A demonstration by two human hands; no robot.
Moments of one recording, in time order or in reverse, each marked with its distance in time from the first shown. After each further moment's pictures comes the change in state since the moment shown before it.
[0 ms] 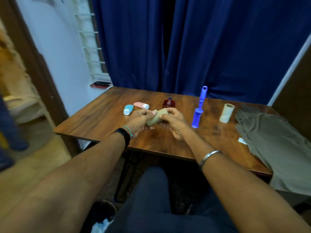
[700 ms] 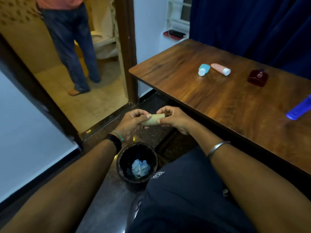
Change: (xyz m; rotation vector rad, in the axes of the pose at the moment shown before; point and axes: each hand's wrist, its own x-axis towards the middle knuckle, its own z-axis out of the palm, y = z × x) left_hand -0.195 -0.148 -0.216 -0.209 0.459 -0.094; right_hand -0.043 0.161 0.192 -0.485 -0.745 0.246
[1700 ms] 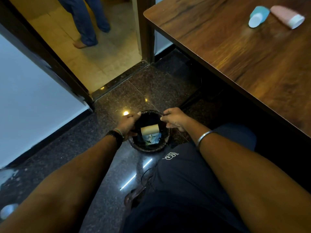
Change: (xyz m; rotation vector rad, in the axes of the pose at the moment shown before) left_hand -0.010 -0.152 -0.093 0.131 0.368 -0.532; right_hand 0.069 0.139 0.086 -0.043 -0.063 0.529
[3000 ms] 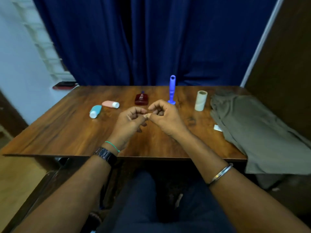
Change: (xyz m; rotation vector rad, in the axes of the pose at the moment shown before) left_hand -0.269 0.223 0.384 0.290 -0.759 1.011; right_hand -0.356 0.016 -0.301 0.229 1.038 -0.874
